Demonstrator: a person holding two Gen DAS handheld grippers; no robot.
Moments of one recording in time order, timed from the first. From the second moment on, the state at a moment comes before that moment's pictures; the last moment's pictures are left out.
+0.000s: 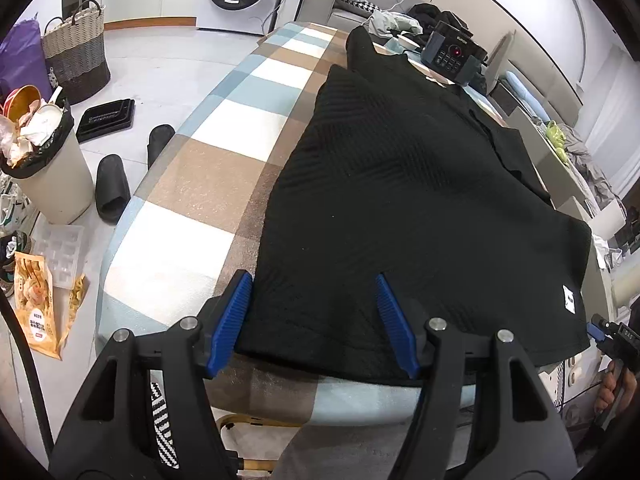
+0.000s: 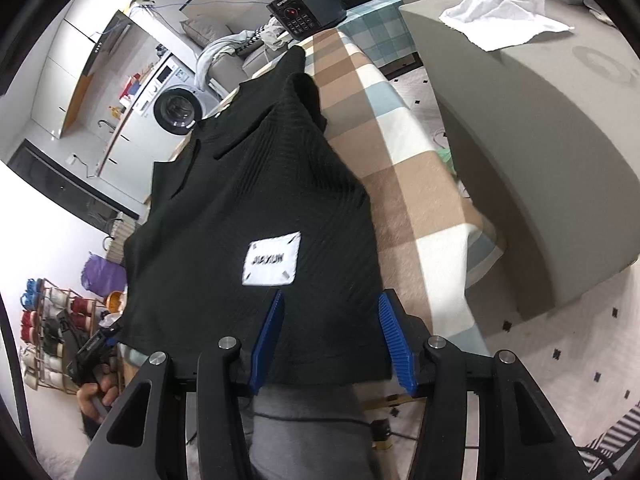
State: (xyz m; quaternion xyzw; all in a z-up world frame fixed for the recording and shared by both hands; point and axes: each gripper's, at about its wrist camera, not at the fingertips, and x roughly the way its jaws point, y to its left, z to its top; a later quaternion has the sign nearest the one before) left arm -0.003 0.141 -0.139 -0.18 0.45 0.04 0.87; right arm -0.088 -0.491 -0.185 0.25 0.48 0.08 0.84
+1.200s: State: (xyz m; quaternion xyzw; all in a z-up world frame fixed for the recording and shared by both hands) left arm 0.115 0.157 -0.045 -0.19 0.27 0.04 0.94; right arm 0.078 -0.438 -0.093 0.19 0.27 0.04 0.94
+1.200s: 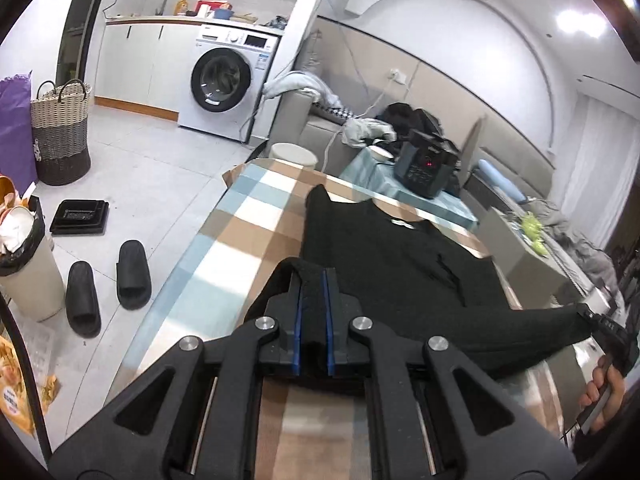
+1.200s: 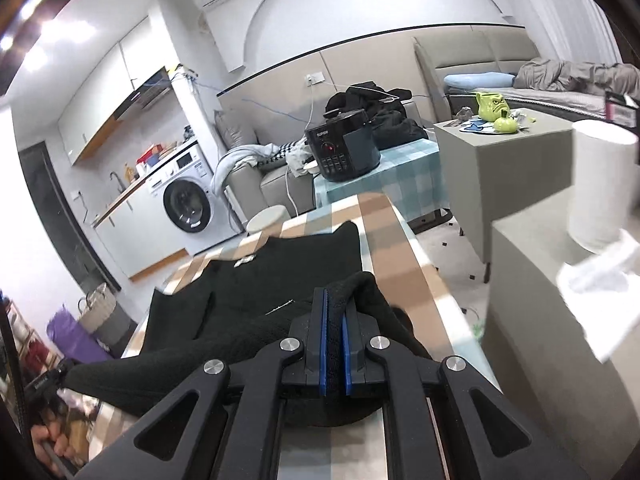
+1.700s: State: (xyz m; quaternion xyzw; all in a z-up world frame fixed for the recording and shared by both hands) left arm 0.184 0.179 -0.131 -0.25 0.37 0.06 0.89; right arm 0.111 -0.475 -0.166 0.22 0.40 0.04 0.89
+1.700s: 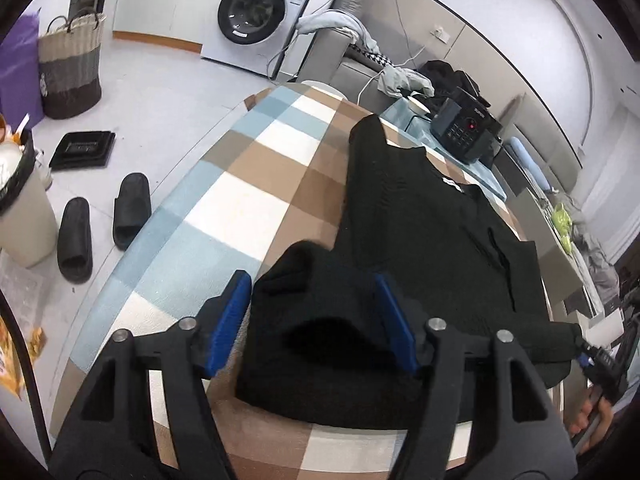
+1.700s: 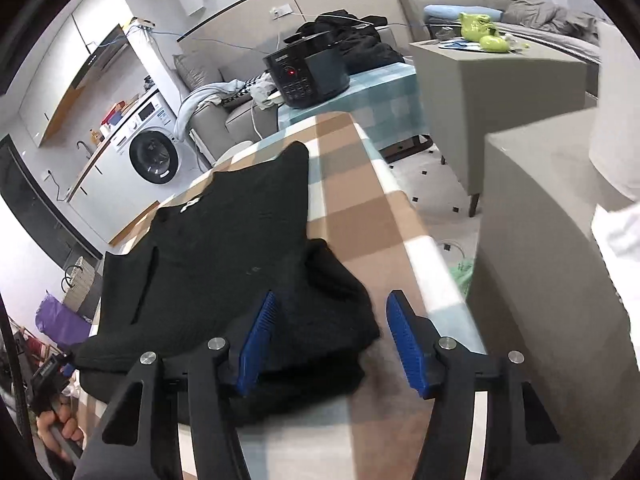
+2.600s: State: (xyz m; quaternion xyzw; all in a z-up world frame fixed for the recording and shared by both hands) left arm 0.179 0.135 -0.148 -0.15 0.43 -0.01 0.89; right arm 0.103 -0.436 -0.190 0.17 0.47 0.10 0.86
